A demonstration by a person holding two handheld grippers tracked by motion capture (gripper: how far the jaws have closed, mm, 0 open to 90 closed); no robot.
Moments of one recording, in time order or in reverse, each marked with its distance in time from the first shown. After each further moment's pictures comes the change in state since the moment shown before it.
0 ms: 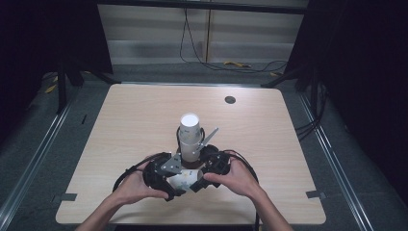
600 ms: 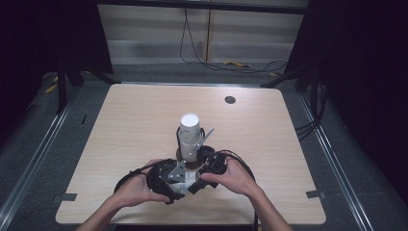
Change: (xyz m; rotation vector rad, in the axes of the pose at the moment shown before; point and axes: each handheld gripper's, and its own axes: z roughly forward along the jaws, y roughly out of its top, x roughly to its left) left arm -0.012 0.004 0.011 0.127 0.002 0.108; right arm -0.005 0.005 0.011 0.039 0.052 -0.003
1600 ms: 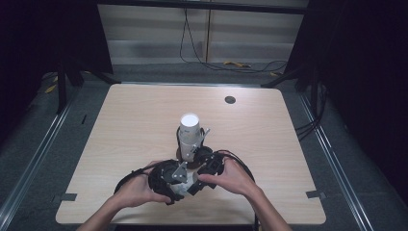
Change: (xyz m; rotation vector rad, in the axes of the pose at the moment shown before) left arm -0.001 0.004 0.003 0.075 -0.026 -0.010; right arm 0.001 0.005 0.005 0.054 -0.035 0.017
